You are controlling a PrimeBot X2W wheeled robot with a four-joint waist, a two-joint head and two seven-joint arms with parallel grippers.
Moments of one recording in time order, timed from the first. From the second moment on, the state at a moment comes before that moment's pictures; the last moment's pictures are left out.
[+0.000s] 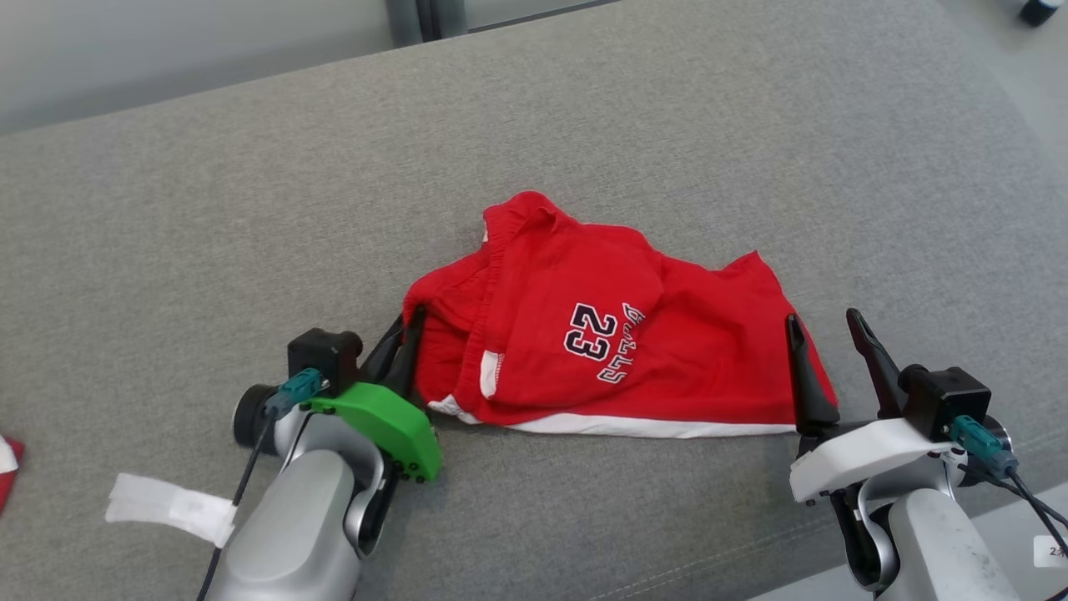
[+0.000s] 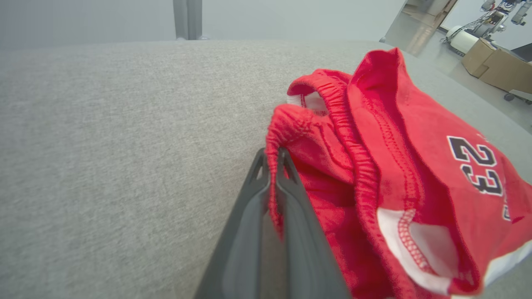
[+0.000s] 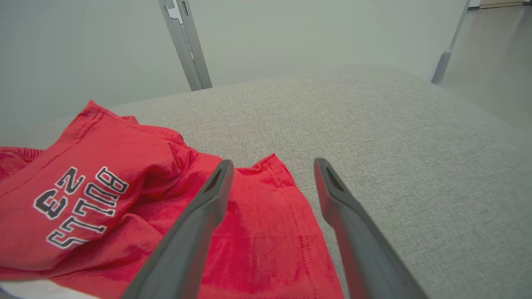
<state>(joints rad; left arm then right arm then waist) -0.52 0.09 -0.50 0.74 -0.49 -0.10 -0.26 -0.20 -0.05 0.01 0.32 0.18 0.13 -0.26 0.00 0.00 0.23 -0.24</state>
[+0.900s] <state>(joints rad) -0.30 0.05 -0.20 0.66 -0.33 -0.07 -0.26 -0.23 -0.07 0.18 0.34 0.18 0.13 -0.26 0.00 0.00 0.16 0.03</state>
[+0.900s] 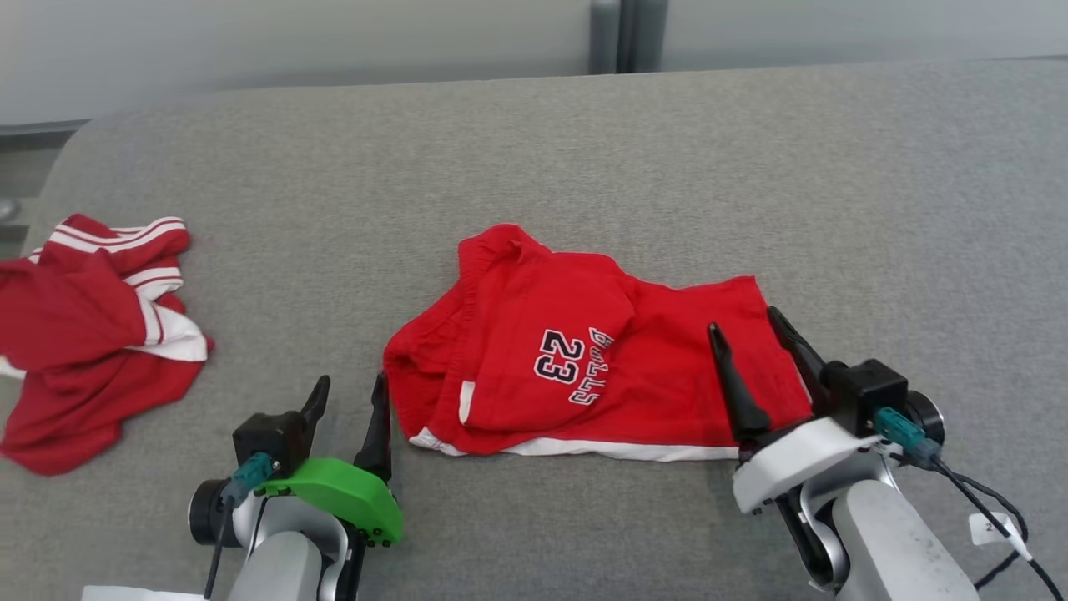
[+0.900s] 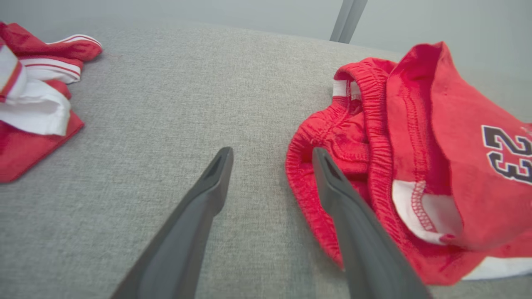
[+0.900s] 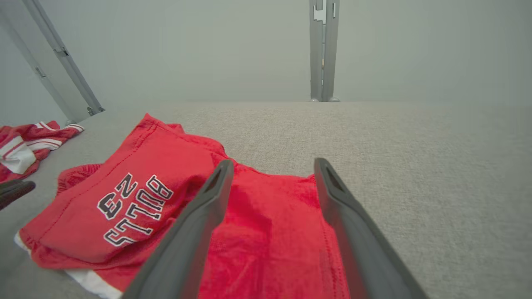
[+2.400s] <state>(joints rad) -0.22 0.05 -0.37 0.53 -0.44 -0.07 -0.26 -0.40 -0.12 0.16 0.46 0.12 0.13 -0.26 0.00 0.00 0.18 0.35</state>
